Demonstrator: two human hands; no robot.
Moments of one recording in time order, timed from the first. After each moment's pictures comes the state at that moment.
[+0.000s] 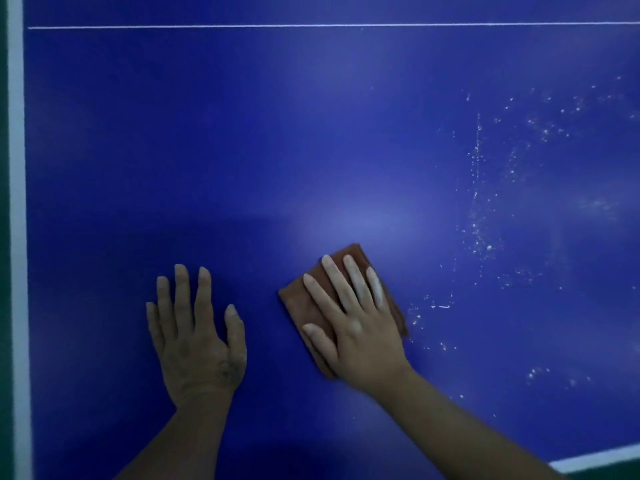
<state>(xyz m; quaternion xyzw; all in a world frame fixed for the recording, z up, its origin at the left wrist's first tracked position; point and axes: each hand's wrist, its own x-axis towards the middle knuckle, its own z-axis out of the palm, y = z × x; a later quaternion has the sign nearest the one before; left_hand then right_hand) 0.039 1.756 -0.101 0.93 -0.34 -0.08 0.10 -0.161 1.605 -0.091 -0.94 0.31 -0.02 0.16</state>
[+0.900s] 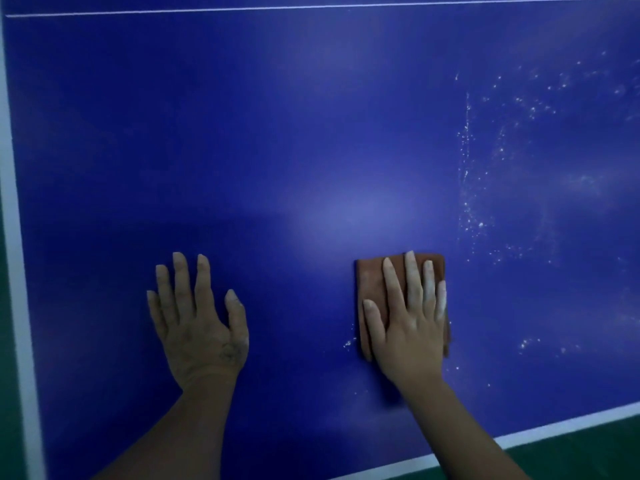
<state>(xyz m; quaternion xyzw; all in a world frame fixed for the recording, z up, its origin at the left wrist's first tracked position) 0.036 1.753 -0.098 0.93 -0.34 -0.09 0.11 -0.222 1.619 -0.088 -0.84 0.54 -0.02 0.09</state>
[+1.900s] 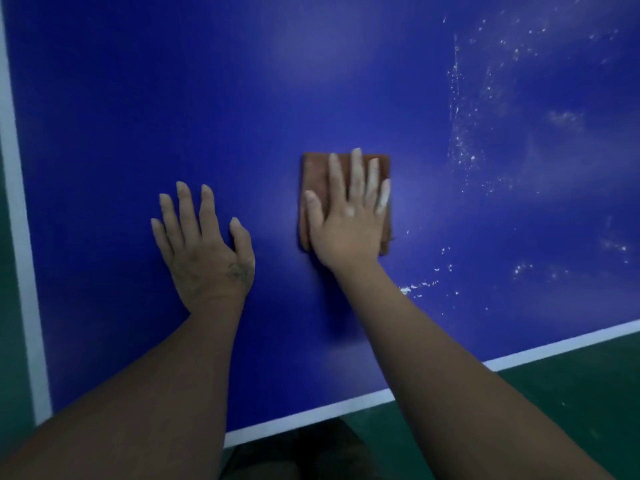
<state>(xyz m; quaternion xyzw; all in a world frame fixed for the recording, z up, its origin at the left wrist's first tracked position) 0.034 1.755 -0.090 0.92 -0.36 -0.05 0.13 -0.110 1.626 -0.090 -0.81 0.57 -0.09 0.07</state>
